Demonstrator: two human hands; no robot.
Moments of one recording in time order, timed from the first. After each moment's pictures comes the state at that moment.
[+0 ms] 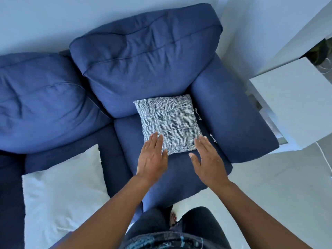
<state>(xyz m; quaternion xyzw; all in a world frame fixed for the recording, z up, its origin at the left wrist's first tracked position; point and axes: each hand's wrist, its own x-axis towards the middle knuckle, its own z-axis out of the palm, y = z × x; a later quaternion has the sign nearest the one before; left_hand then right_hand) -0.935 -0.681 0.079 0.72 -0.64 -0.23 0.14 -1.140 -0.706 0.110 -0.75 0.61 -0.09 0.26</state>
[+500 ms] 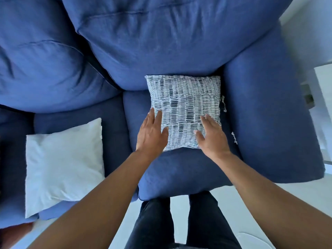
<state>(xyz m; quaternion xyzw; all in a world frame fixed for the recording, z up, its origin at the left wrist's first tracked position) -0.917 -0.767 0.004 0.82 -0.50 -0.26 0.10 -1.122 -0.851 -0.008 -0.77 0.54 0.04 0.34</state>
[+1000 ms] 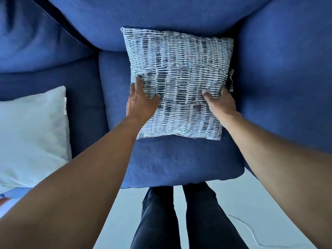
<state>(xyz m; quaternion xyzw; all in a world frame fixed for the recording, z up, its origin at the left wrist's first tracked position) -0.921 -0.826 -0.132 0.88 -0.27 -0.37 0.11 -1.148 -0.955 -0.157 -0.57 0.68 0.03 0.46</state>
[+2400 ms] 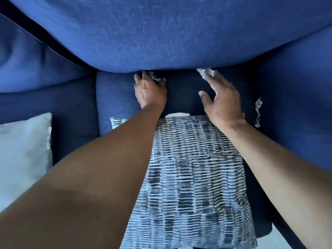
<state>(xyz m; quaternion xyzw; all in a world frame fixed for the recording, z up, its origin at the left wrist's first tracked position) -0.860 -0.956 -0.247 0.94 -0.19 -0.22 0.20 -1.045 -1.028 -0.207 -0.81 0.47 -0.03 0.34</state>
